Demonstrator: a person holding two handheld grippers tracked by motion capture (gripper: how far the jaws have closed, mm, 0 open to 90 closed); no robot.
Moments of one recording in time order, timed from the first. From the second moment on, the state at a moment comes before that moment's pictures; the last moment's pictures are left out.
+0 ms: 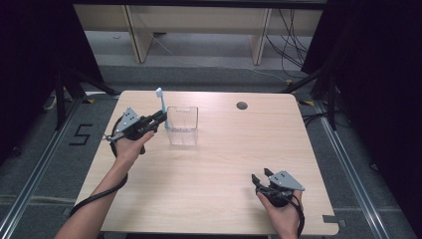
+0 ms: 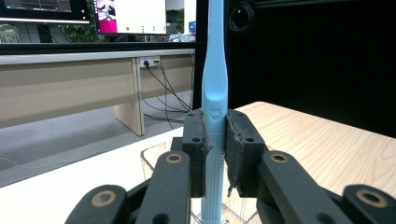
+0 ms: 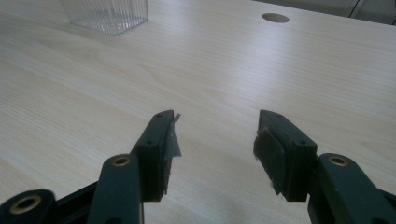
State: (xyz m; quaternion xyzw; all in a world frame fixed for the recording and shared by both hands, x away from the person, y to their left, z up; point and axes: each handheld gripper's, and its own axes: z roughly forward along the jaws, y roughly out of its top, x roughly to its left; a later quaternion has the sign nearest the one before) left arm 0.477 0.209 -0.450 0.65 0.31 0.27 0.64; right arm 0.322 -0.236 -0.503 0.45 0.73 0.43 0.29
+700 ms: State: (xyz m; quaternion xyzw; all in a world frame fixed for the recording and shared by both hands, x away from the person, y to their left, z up) left arm 0.471 0.210 -0.463 0.66 0.33 0.26 0.62; right arm 0.323 -0.235 -0.504 0.45 0.73 0.43 0.29
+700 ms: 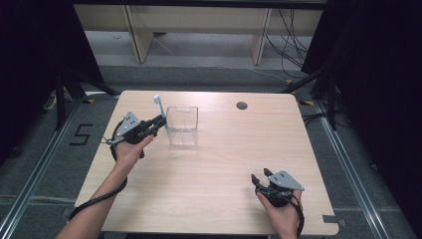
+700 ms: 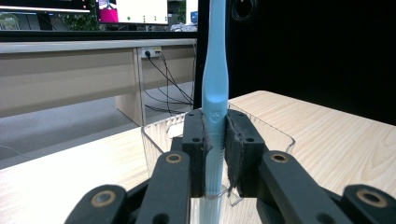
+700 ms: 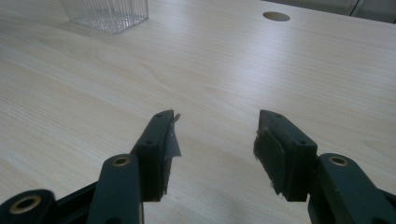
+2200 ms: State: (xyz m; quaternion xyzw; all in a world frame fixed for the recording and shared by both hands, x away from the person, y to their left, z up) left arm 0.472 0.210 -0.476 0.67 0.33 0.26 0.61; right arm 0.321 -0.231 -0.505 0.46 0.72 0.43 0.28
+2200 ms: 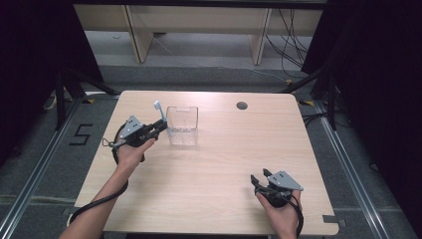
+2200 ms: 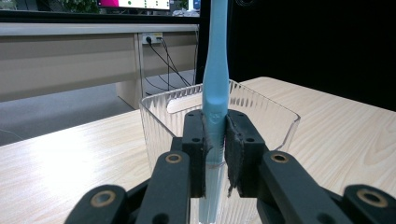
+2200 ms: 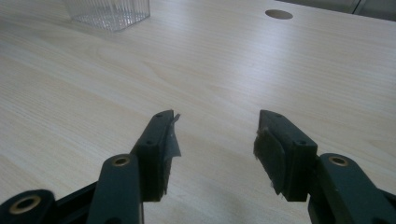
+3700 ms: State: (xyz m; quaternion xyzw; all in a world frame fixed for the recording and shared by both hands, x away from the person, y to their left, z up) left arm 0.467 0.212 -0.476 0.68 0.35 0.25 0.59; right arm 0.323 -0.231 -0.506 0.45 0.73 0.43 0.28
